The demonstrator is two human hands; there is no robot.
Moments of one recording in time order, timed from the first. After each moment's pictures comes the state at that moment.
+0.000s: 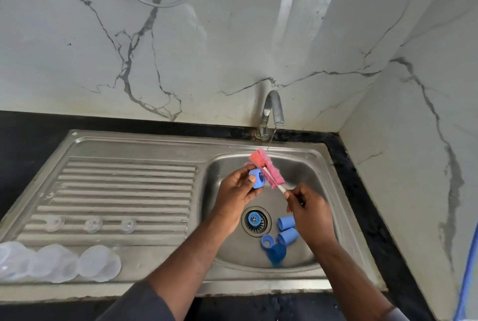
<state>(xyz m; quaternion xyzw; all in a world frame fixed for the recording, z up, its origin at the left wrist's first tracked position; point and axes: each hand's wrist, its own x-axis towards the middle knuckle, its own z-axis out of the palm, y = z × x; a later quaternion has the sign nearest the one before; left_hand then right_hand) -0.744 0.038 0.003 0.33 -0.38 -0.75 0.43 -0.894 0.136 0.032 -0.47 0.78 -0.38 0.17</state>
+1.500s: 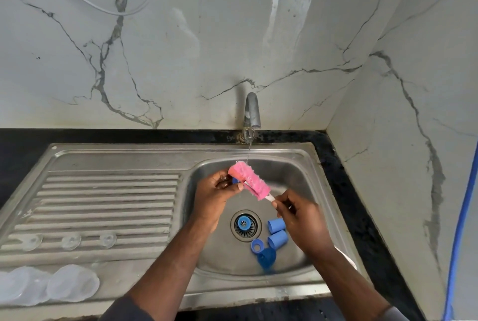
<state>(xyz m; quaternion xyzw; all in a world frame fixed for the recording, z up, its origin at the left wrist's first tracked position) -0.763 0.027 0.009 0.40 -0.48 -0.65 0.44 -0.939 0.146 0.021 -0.55 0.73 -0.38 0.17</state>
